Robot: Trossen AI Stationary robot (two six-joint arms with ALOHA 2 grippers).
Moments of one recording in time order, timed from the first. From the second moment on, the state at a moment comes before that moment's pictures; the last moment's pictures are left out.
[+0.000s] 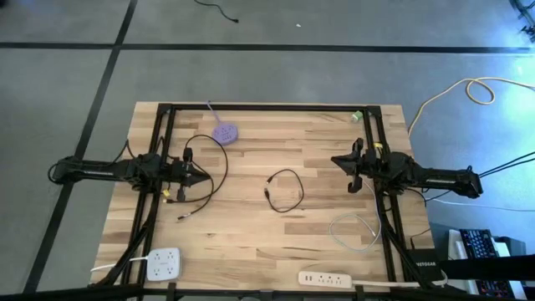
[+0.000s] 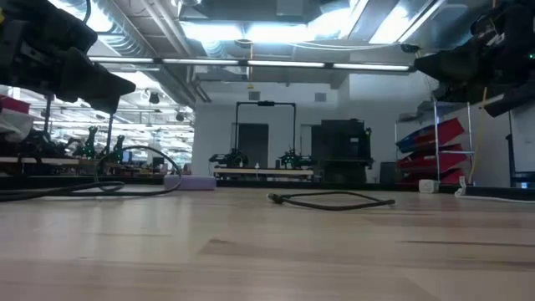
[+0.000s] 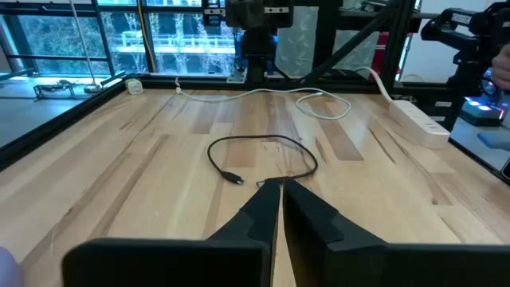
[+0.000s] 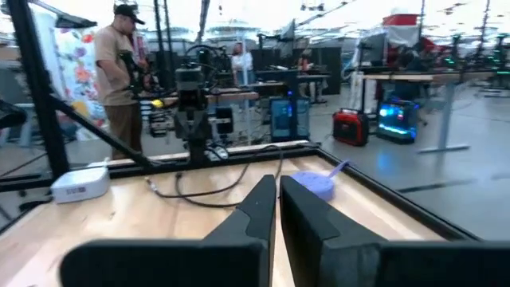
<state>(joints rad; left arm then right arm) -0.01 0.15 0.01 0.01 -0.03 0.00 -0.07 0.08 0.01 0.16 0.15 0.05</state>
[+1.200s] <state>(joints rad) -0.01 0.15 0.01 0.01 -0.03 0.00 -0.50 0.99 0.93 -0.64 0.79 0.02</state>
